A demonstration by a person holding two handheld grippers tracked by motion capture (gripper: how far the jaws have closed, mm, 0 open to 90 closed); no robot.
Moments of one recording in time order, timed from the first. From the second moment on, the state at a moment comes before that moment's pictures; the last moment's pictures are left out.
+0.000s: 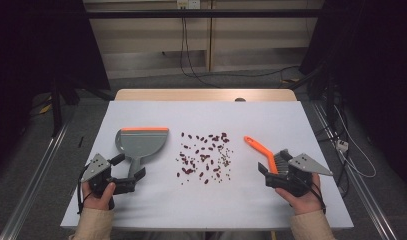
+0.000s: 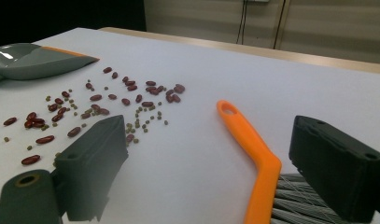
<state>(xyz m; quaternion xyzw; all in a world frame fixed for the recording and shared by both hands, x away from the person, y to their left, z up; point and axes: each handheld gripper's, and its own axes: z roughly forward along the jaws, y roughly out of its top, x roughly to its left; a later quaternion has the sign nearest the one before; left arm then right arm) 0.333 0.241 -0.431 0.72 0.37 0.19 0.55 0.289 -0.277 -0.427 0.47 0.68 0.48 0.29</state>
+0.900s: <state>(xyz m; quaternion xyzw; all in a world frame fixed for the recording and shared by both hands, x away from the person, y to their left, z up) 0.333 0.234 -0.428 0.72 0.36 0.19 0.56 0.352 -0.297 -0.413 0.49 0.73 0.40 0.25</state>
